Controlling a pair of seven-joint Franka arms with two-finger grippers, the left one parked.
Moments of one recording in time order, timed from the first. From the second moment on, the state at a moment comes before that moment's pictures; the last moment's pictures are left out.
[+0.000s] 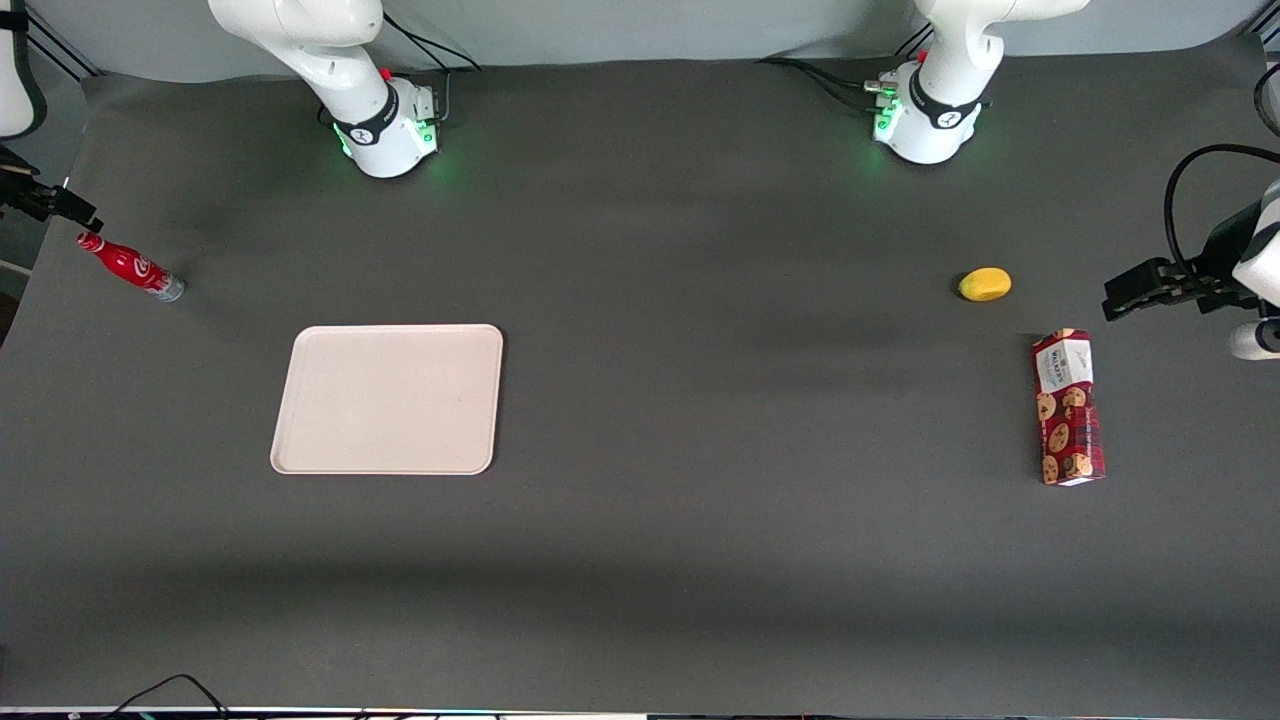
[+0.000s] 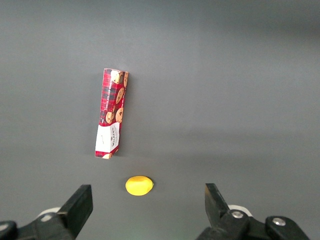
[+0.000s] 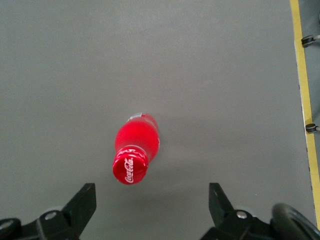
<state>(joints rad) -0.12 -0.14 -0.84 -2.42 -0.25 2.36 -0.54</state>
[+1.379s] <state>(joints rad) -0.12 -0.04 -0.84 -2.42 -0.06 2.39 -0.69</state>
